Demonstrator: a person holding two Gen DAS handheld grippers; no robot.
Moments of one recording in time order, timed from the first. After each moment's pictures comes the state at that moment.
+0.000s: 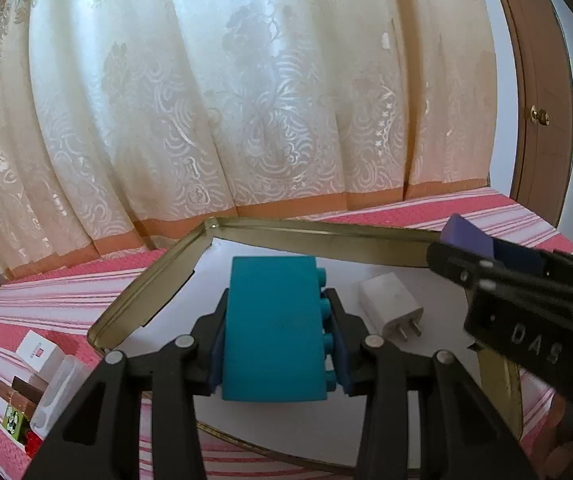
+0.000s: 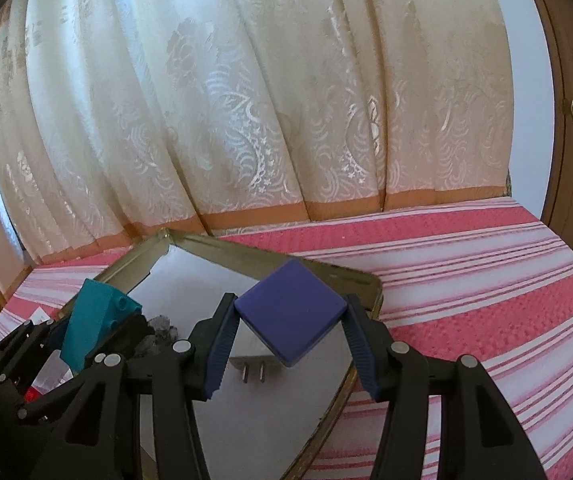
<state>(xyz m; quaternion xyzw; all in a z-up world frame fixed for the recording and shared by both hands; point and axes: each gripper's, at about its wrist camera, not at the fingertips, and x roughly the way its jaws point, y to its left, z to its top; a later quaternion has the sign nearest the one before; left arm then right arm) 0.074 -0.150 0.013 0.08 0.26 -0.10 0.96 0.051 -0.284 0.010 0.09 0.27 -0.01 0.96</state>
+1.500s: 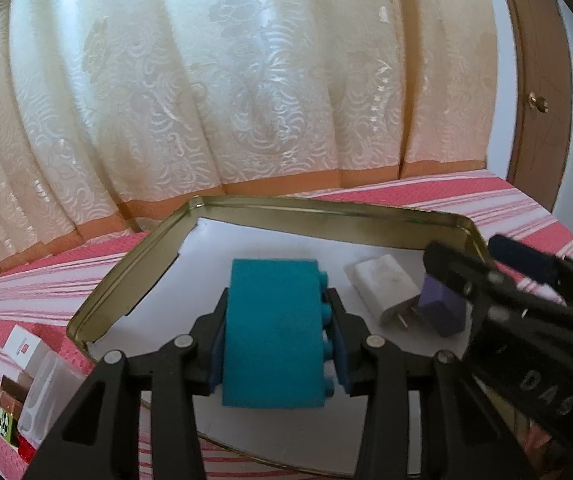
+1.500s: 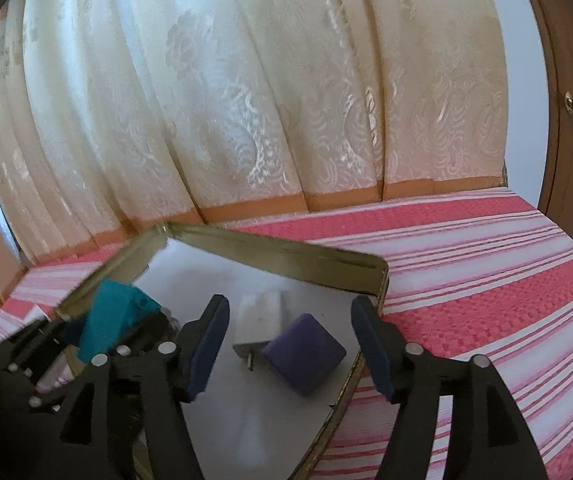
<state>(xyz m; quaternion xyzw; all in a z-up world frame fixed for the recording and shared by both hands) 0.088 -0.157 0.001 0.09 0.30 -0.11 0.94 0.045 -0.278 0.008 0.11 0.26 -0.03 0.96</state>
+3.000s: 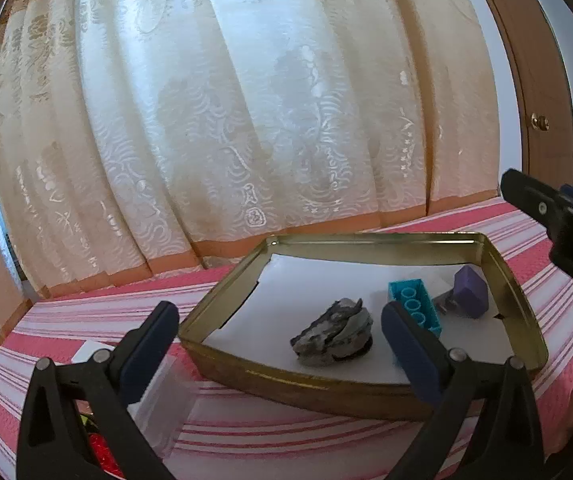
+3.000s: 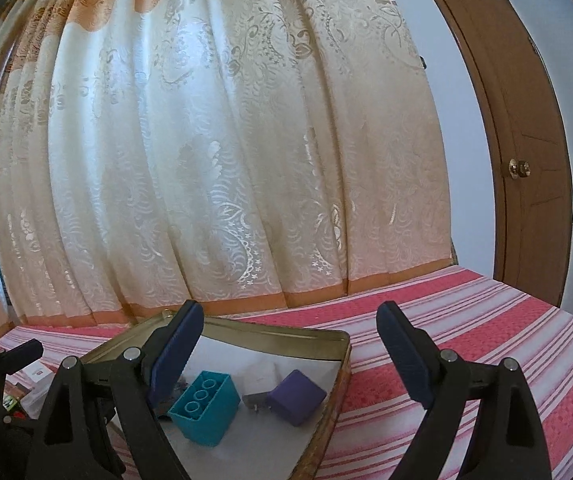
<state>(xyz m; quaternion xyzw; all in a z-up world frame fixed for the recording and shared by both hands) 0.032 -0.094 0.020 0.11 0.19 -0.07 0.97 -0.026 -0.252 0.040 0.08 0.08 -0.10 0.99</state>
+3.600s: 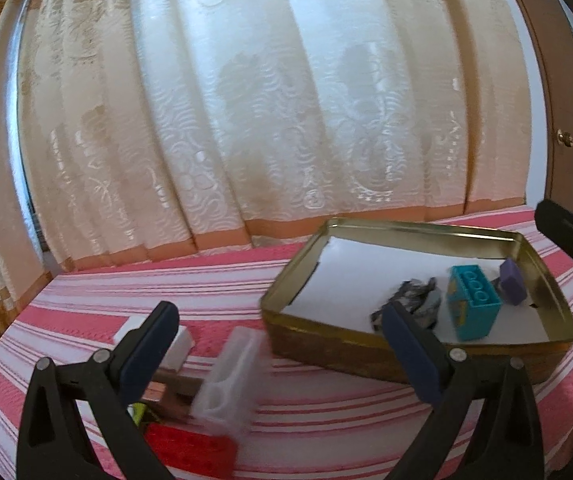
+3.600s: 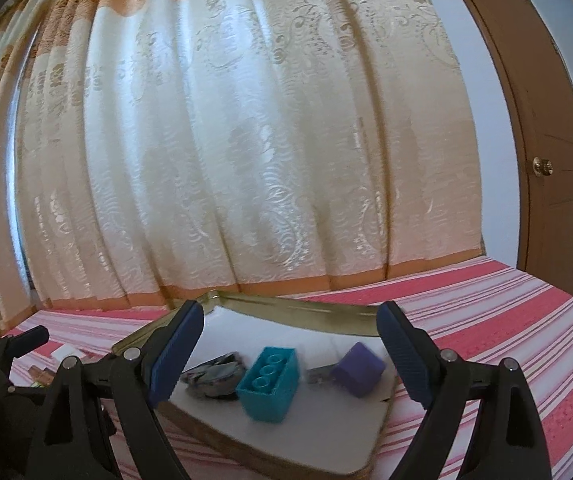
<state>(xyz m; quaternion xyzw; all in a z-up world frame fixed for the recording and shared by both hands) 0.034 -0.026 0.020 0.08 0.21 -0.03 0.98 -0.031 -0.200 0.037 0.07 0.10 -0.06 0.99</state>
